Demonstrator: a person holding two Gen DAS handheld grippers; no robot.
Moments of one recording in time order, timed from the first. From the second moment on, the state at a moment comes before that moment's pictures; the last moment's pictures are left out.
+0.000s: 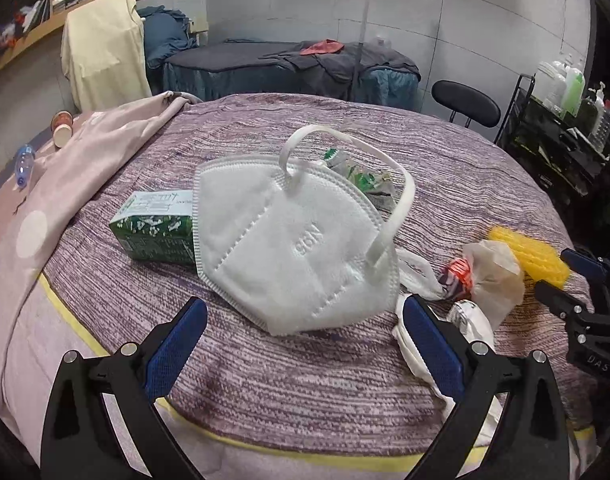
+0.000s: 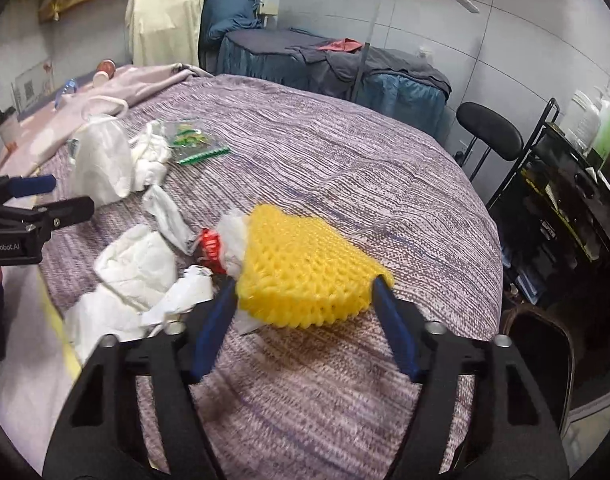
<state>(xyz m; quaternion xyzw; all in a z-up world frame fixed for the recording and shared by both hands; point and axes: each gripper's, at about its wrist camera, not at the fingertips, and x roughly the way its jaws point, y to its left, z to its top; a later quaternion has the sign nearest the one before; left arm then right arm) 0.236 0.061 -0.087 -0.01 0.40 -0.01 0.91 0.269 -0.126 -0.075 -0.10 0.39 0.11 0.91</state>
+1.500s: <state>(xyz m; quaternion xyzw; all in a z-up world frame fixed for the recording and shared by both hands) 0.121 0.040 -0.020 -0.11 0.33 -0.12 0.93 0.128 -0.249 -0.017 0.12 0.28 0.10 0.95</state>
